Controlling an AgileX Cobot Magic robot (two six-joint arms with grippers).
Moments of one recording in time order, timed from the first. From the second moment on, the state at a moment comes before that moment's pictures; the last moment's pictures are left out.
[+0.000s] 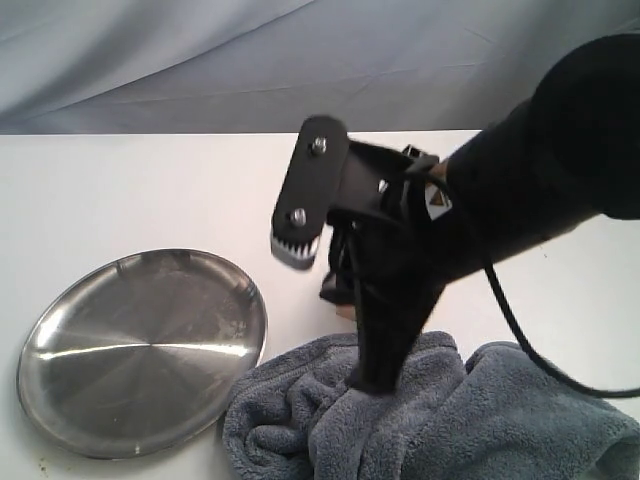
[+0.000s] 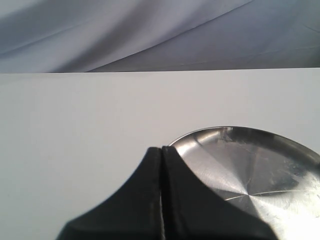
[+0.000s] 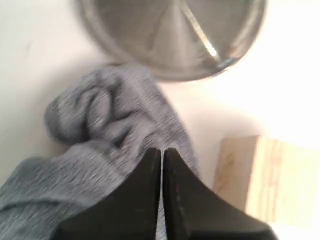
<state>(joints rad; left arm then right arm) -0.07 0.00 0.00 0.11 0.33 -0.12 0.81 1.43 -1.08 0.12 0.75 -0.65</state>
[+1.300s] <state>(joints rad) -0.07 0.00 0.00 0.11 0.33 -0.12 0.54 1.68 -1.08 0.13 0.28 -0.61</state>
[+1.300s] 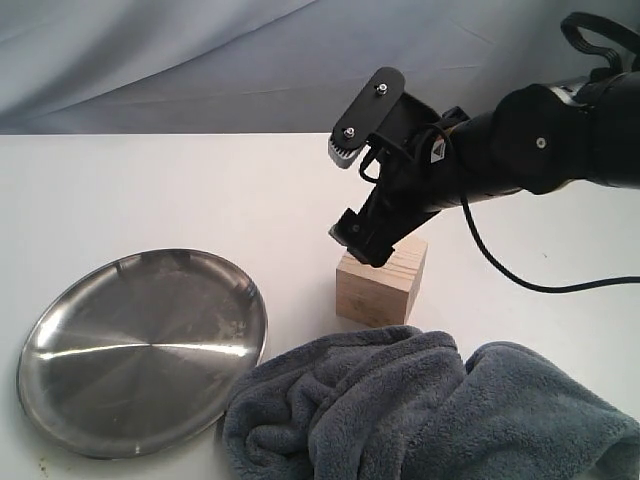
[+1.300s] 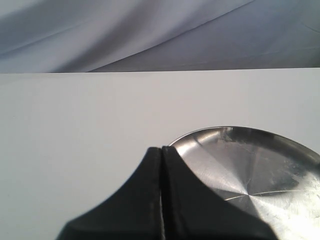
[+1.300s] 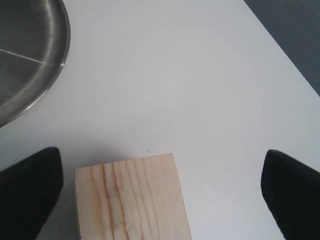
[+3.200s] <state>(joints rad) -0.07 0.00 0.00 0.11 0.33 -0.12 0.50 1.91 -1.08 0.01 0.23 -0.62</state>
